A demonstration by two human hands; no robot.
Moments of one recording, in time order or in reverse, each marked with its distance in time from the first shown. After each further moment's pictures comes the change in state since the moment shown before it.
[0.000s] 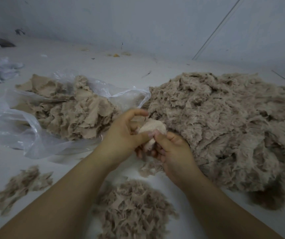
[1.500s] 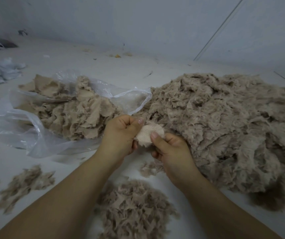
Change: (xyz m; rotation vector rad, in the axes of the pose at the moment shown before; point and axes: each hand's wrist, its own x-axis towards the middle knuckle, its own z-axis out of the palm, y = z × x) left_hand 0.005 -0.006 0.004 -0.088 0.233 -0.046; right_hand 0.004 0.007 -0.002 -0.090 0.050 -0.025
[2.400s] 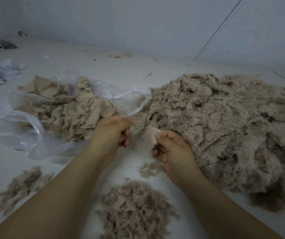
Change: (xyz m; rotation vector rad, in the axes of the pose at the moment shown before) left_hand 0.015 -0.003 -0.024 -0.021 -0.012 -0.041; right_hand 0.001 -0.004 -0.001 0.165 0.011 0.073
